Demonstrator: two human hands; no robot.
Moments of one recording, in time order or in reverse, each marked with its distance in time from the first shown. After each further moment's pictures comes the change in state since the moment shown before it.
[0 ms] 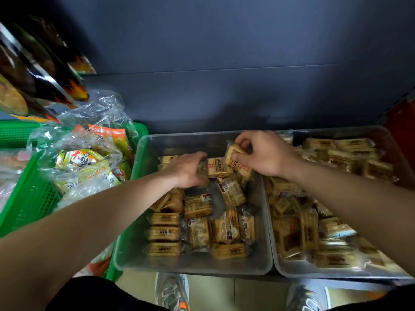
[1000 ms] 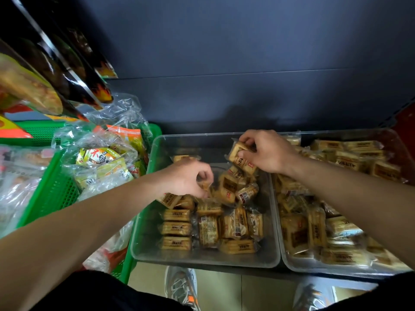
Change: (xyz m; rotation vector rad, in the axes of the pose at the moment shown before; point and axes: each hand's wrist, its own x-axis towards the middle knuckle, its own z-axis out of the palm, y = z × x) left_hand -0.068 -0.002 -0.036 -0.115 -0.129 0.141; right_hand 0.006 -0.009 0.003 0.000 -0.009 -0.034
